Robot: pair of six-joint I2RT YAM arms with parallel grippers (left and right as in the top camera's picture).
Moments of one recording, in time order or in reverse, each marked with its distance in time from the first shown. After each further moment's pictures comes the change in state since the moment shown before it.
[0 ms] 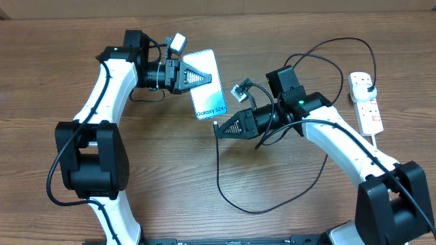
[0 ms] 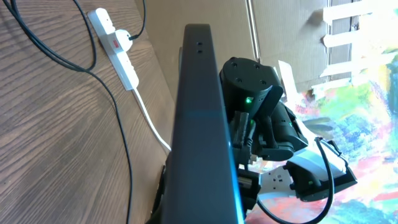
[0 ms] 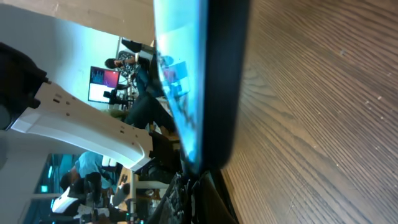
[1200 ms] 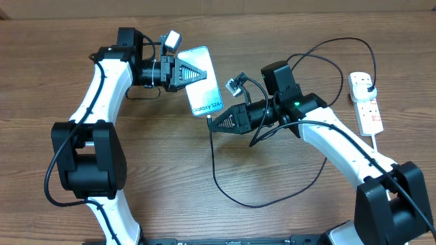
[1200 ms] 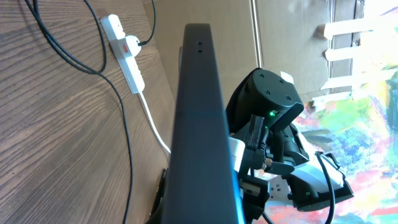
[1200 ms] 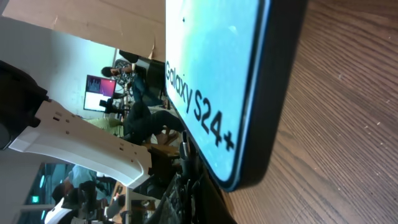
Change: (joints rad) left arm 0.033 0.000 0.000 0.064 -0.014 -0.106; right arm 0.032 0.000 0.005 0.159 0.051 0.158
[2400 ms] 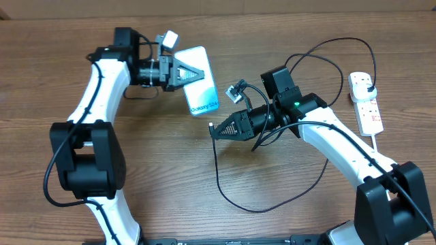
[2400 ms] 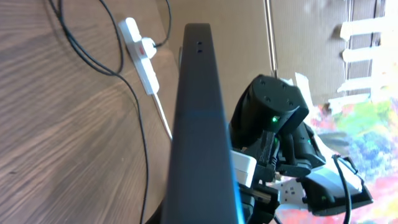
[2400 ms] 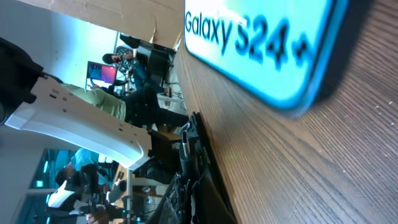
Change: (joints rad) left arm 0.007 0.000 0.000 0.011 -0.053 0.006; right arm 0.001 0.000 0.000 -0.131 -0.029 -0.130
